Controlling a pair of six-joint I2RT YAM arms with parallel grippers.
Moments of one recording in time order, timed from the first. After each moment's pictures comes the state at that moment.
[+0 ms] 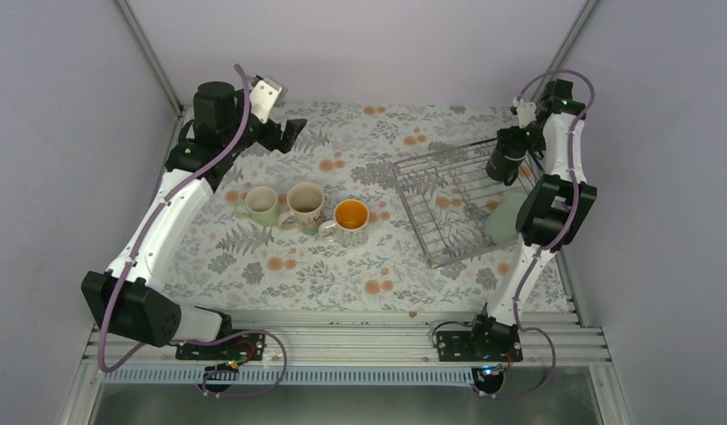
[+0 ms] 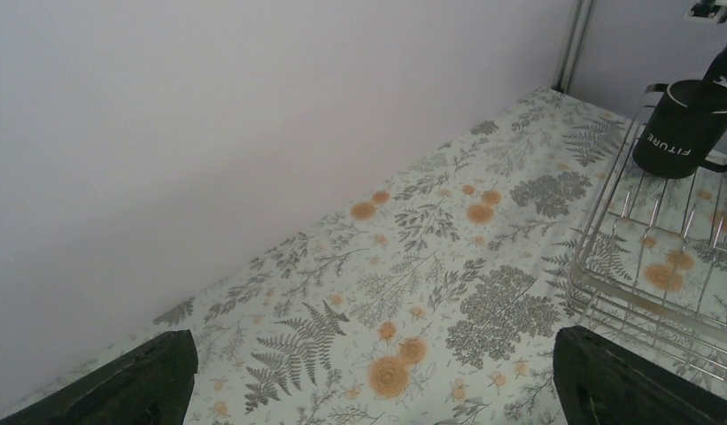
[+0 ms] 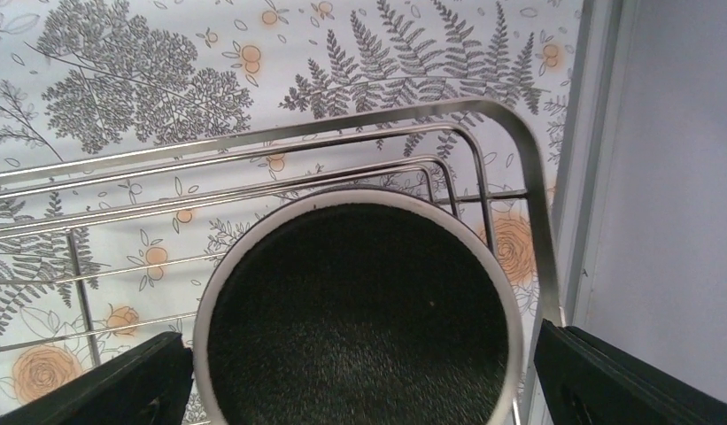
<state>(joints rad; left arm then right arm) -0.25 1.36 1.41 -0.39 0.33 0.22 -0.30 2.15 2.10 -1.10 -0.14 -0.44</state>
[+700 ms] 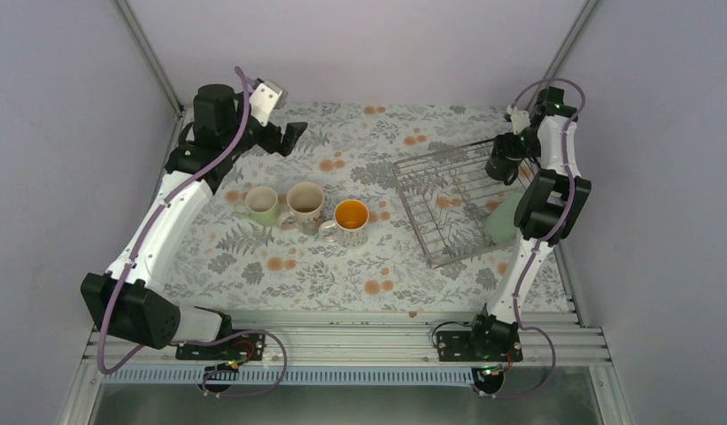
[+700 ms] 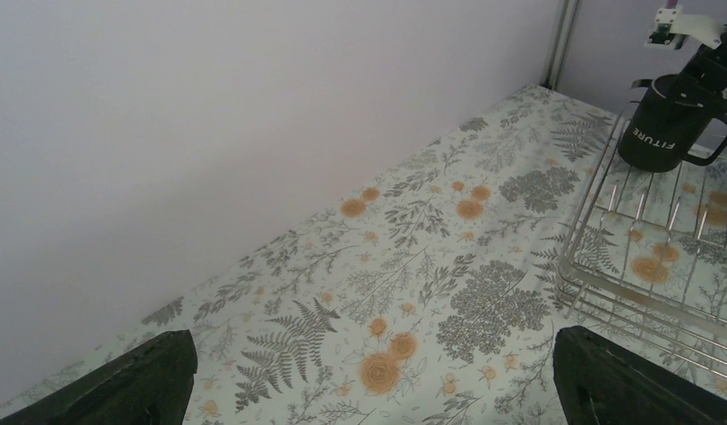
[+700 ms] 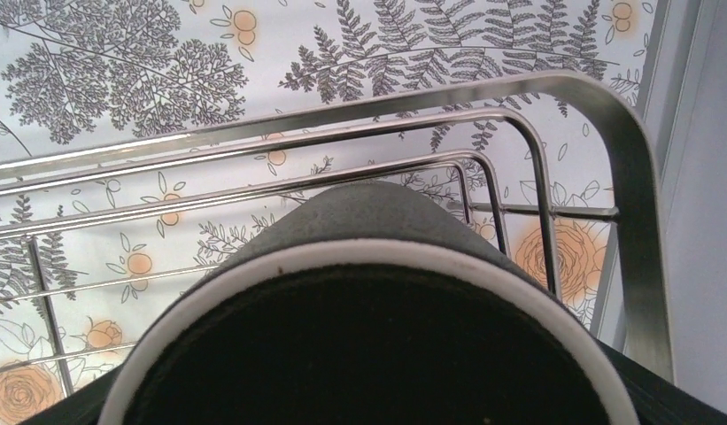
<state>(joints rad) -0.25 1.35 1.39 -0.39 0.34 0.22 -0.30 2.25 2.12 -1.09 -0.16 -0.44</state>
